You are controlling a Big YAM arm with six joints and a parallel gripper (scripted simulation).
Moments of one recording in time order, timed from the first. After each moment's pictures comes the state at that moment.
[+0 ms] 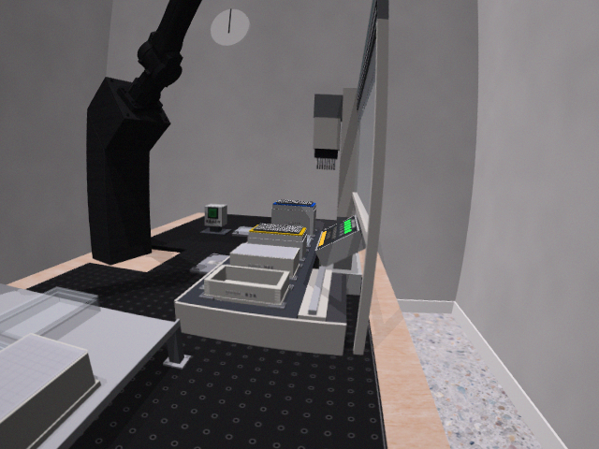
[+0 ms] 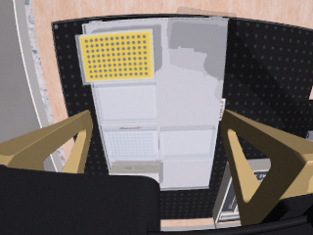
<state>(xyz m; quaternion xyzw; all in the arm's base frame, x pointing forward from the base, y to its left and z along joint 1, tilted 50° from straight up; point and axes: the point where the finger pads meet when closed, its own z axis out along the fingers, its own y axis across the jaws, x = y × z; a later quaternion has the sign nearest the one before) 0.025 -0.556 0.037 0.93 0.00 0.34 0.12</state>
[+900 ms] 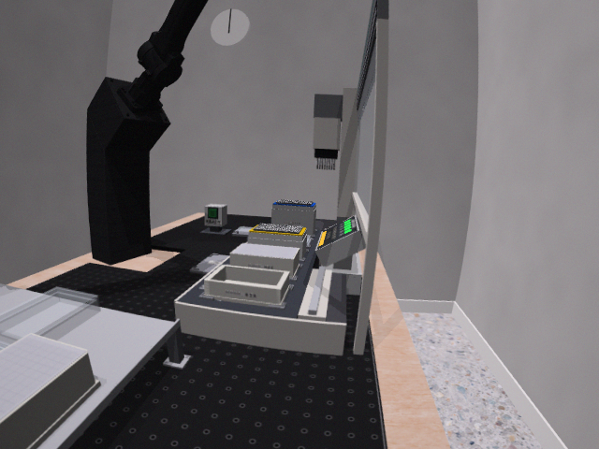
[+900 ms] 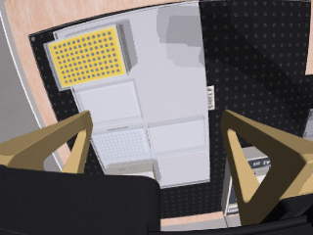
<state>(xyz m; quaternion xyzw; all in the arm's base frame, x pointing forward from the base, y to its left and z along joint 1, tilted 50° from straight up) 0.046 -0.514 0.034 0.93 -0.06 0.35 0.08</state>
